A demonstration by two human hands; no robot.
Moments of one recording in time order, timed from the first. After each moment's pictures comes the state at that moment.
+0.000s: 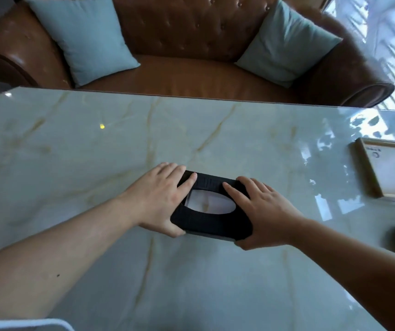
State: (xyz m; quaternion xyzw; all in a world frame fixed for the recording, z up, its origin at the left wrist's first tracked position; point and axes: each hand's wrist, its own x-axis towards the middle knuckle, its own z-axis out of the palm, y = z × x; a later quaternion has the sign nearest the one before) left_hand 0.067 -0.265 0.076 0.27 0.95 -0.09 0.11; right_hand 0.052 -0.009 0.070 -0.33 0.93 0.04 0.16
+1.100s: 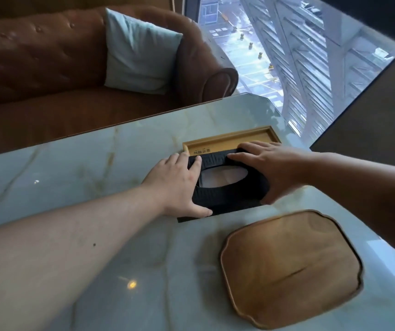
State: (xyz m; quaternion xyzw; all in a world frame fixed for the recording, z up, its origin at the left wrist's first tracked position) left_hand -0.133 0.283 0.050 0.31 0.94 -0.08 0.10; right_hand -0.133 0.530 0.067 -0.27 0.94 0.07 0.18
